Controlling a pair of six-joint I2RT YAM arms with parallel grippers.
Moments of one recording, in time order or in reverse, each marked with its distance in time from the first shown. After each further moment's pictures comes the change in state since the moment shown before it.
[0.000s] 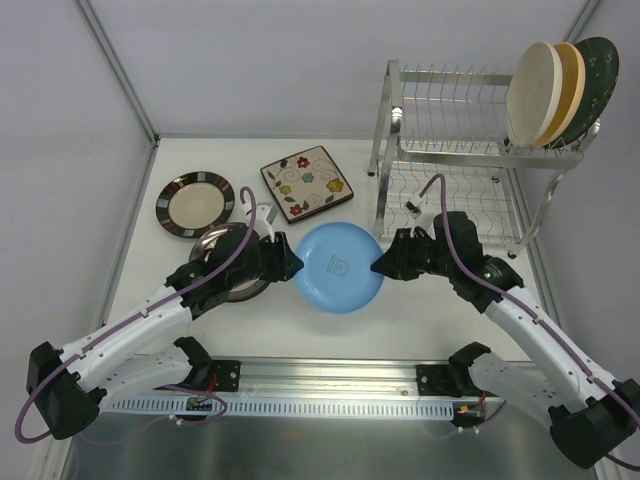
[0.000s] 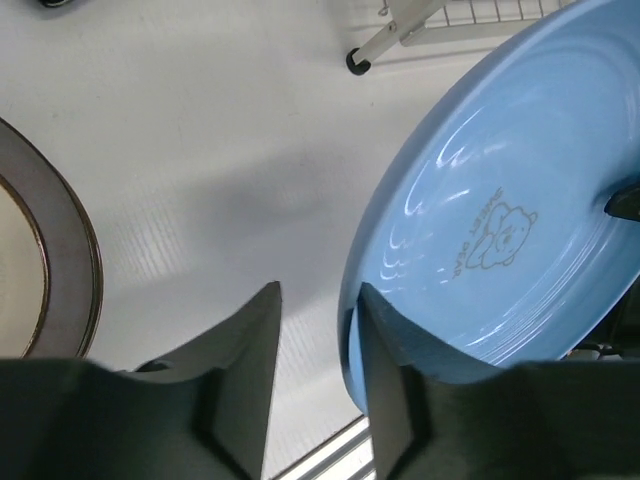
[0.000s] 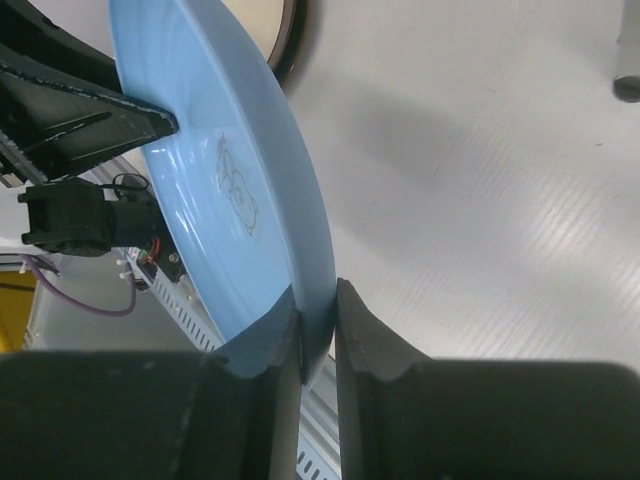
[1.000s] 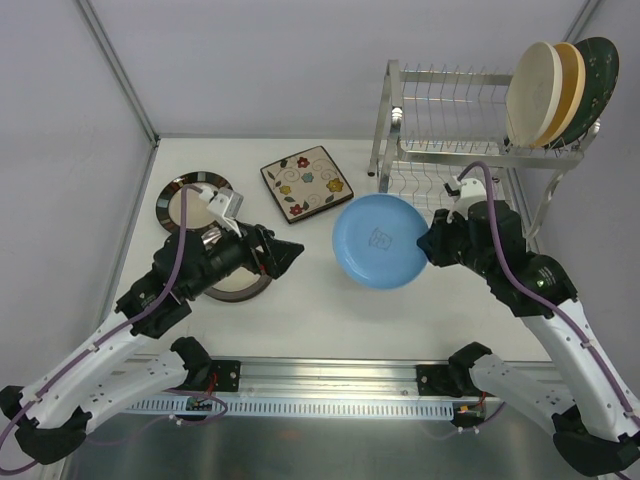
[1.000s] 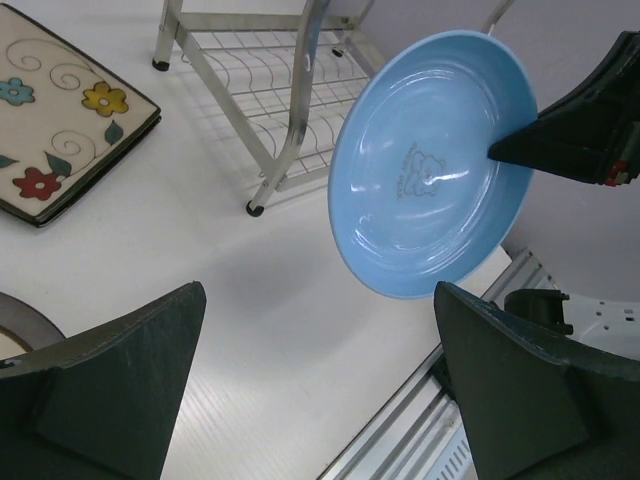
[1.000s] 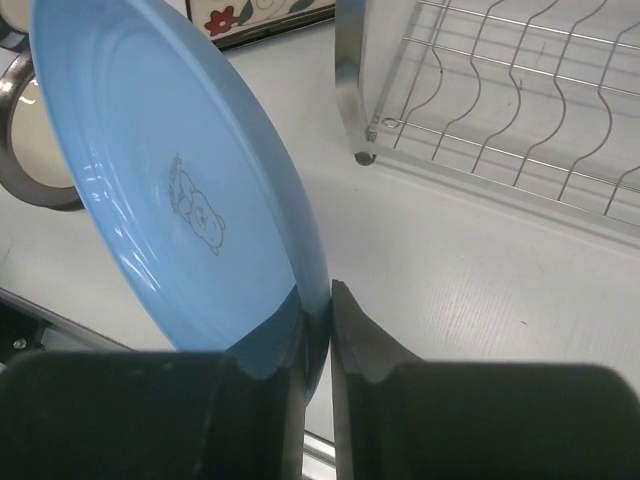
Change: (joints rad) left arm -0.011 -0.241 0.124 0.045 0.029 0.121; right arm 0.007 -0.063 0.375 -0.402 0.472 -0.216
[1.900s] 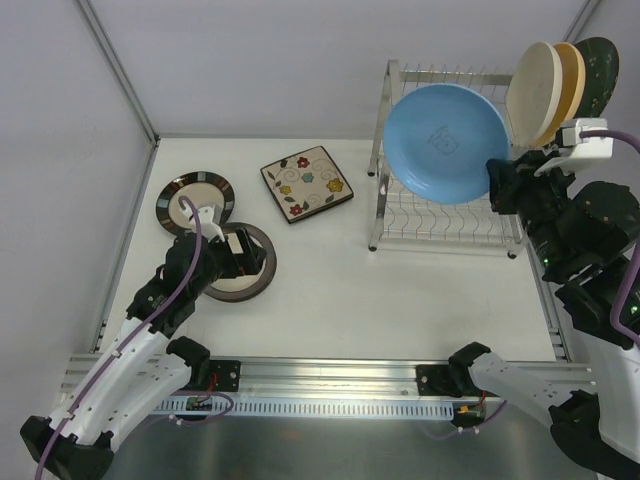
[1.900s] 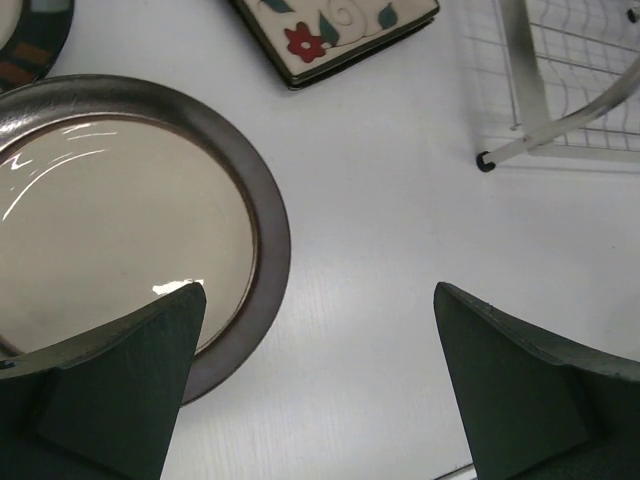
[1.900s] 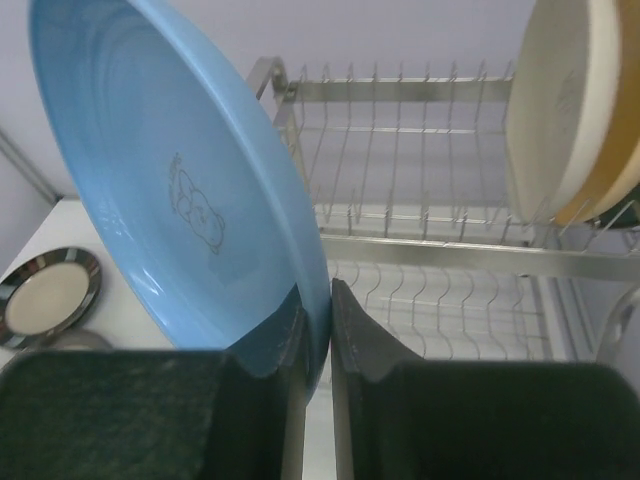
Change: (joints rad) left arm 0.303 -0.053 -0.201 -0.159 -0.073 -0.003; right arm 0.000 0.066 0.507 0.087 0.325 -0.151
